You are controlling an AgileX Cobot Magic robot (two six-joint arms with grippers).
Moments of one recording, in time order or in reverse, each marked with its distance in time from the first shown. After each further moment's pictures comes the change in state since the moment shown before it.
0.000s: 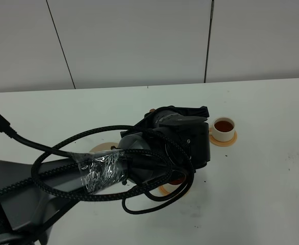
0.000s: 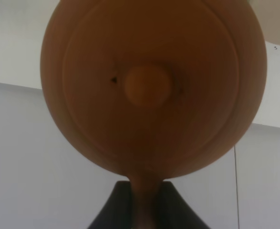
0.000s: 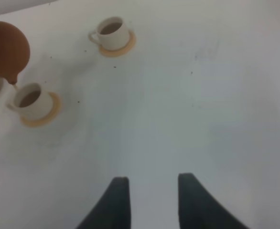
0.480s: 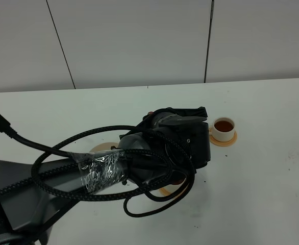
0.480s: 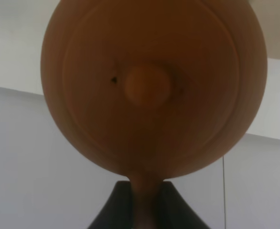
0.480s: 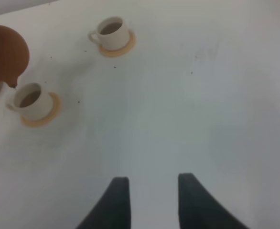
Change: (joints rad) left arm 0.000 0.000 0.000 -0.017 0.016 -0.017; right arm 0.000 0.000 0.000 0.000 0.000 0.000
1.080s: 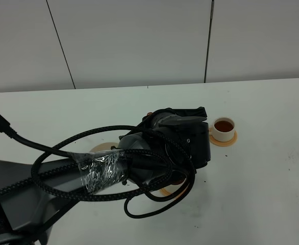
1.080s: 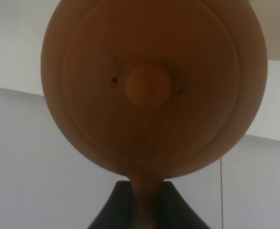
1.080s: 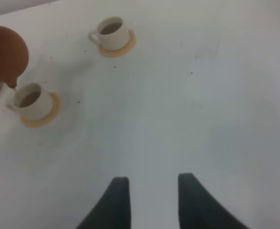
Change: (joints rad) left arm 0.000 0.000 0.000 -0.014 0.008 -0.010; right arm 0.000 0.000 0.000 0.000 0.000 0.000
